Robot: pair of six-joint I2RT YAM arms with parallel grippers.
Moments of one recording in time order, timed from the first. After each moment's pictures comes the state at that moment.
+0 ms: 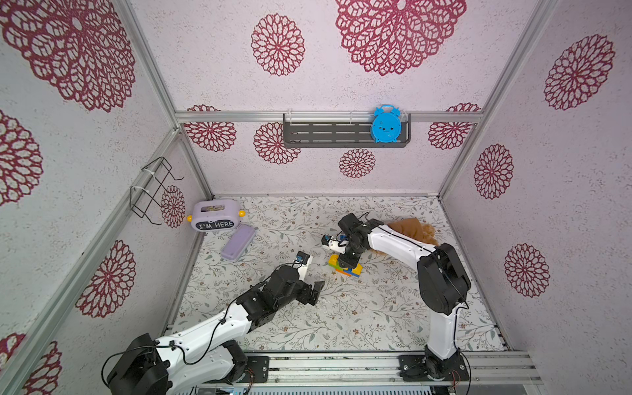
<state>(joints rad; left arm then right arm) -0.82 1.05 0.55 -0.07 -0.12 -0.26 0.63 1.97 1.49 -0.87 -0.11 -0.52</state>
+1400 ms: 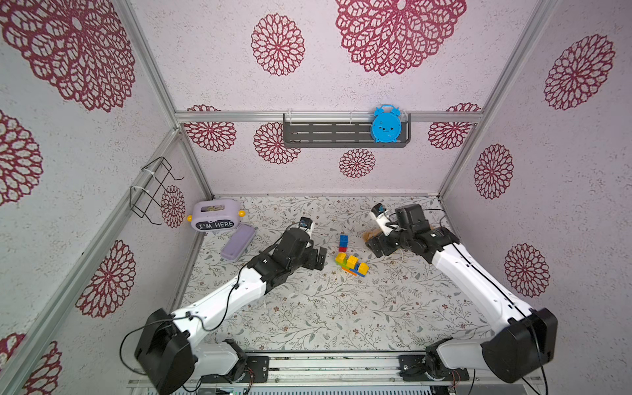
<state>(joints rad) -0.70 1.41 1.11 -0.38 -0.16 -0.32 0.37 1.29 1.20 -0.69 -0.07 -0.15</state>
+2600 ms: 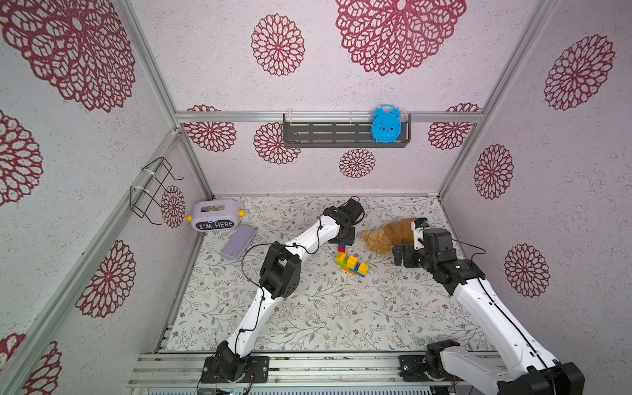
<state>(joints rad) -0.72 2.49 2.33 -1.04 -0.16 -0.52 0.25 1.04 0.89 -0.59 0.08 0.17</state>
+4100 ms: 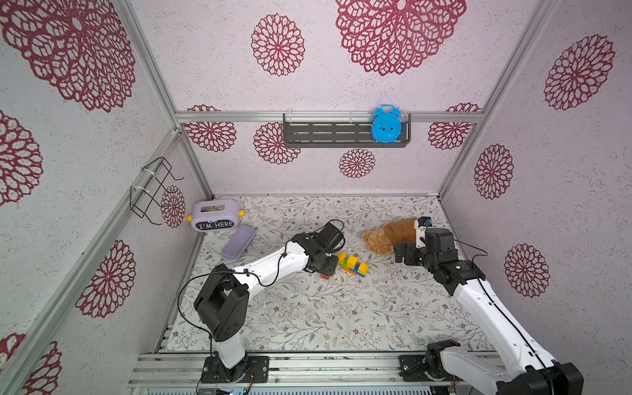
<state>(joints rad) -0.79 1.78 1.40 -0.79 -0.08 -0.36 0.22 1.04 0.87 -0.54 0.07 0.21</state>
